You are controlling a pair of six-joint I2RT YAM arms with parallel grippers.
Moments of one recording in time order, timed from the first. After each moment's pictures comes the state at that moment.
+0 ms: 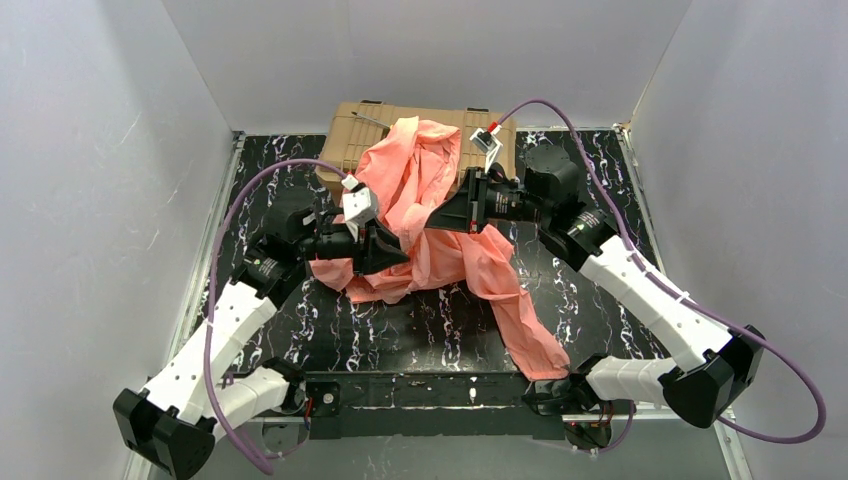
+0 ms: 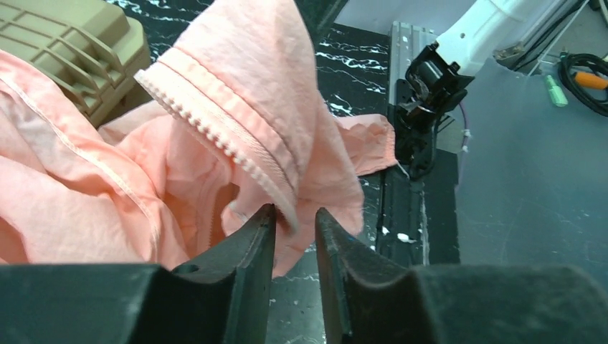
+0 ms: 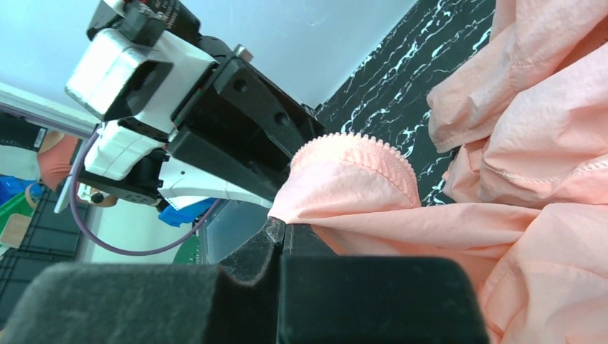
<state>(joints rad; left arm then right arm) -0.47 0.96 0.96 -0.28 0.92 0.10 0.69 1.22 1.25 -0.18 -0.70 0.74</state>
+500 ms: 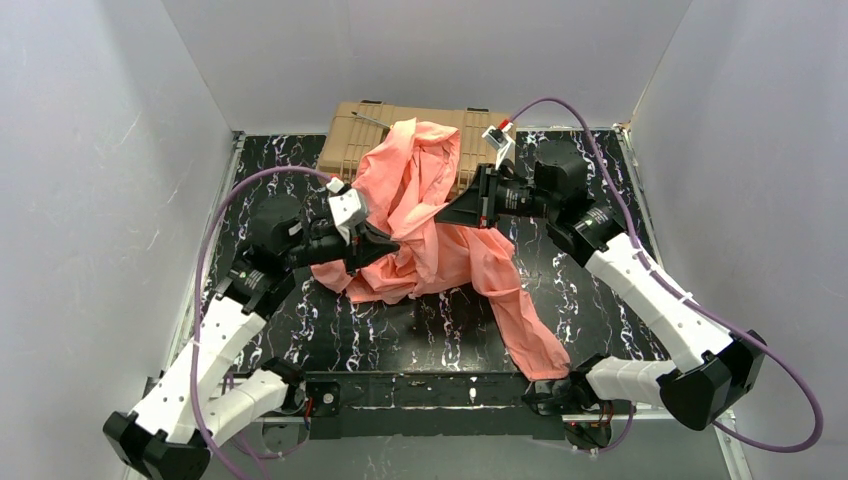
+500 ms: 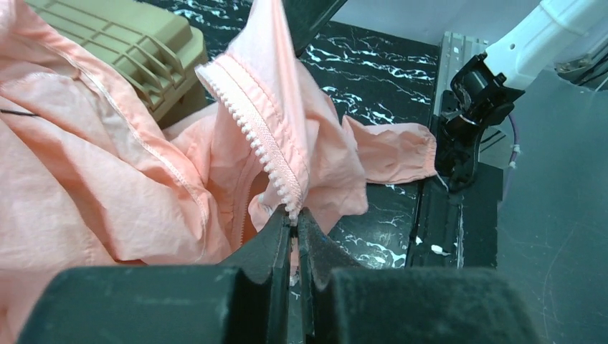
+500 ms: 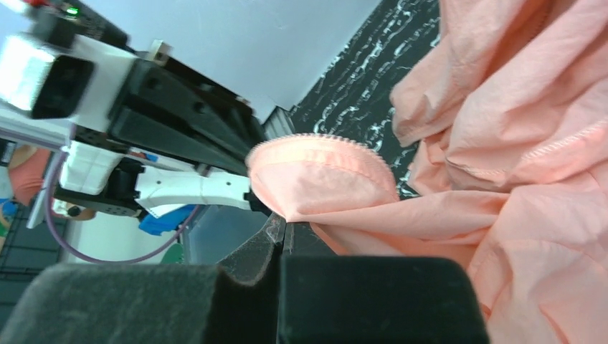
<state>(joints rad) -0.47 0.90 0.96 -0.28 0.78 0.11 0.63 1.21 1.25 -0.21 -0.71 0.70</state>
